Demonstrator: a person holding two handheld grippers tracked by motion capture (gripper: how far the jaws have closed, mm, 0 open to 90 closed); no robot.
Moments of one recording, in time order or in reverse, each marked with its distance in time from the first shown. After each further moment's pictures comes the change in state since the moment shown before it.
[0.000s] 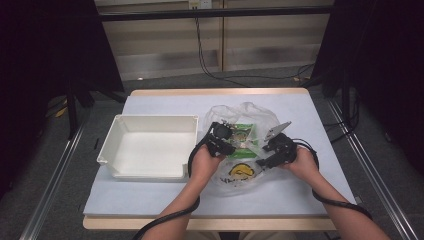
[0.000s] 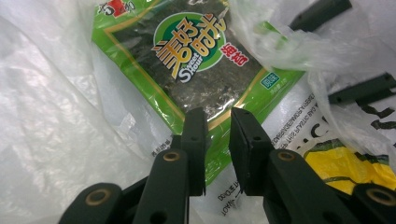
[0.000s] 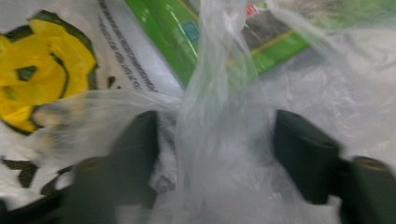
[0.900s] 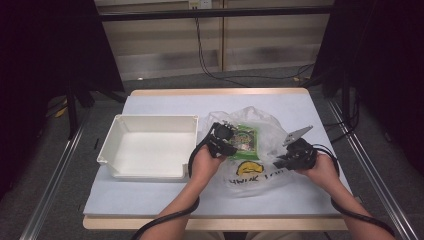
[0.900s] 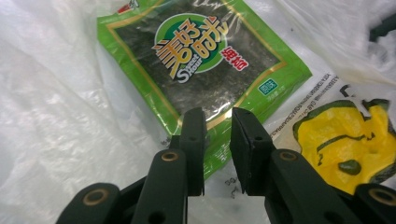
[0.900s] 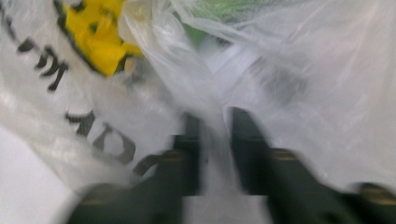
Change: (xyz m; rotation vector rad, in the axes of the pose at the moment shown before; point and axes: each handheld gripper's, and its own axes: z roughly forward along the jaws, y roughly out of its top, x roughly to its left) left arm -0.004 0.001 0.000 0.003 -0.028 0.010; right arm 0.003 -0.035 -0.041 0.009 0.005 0.066
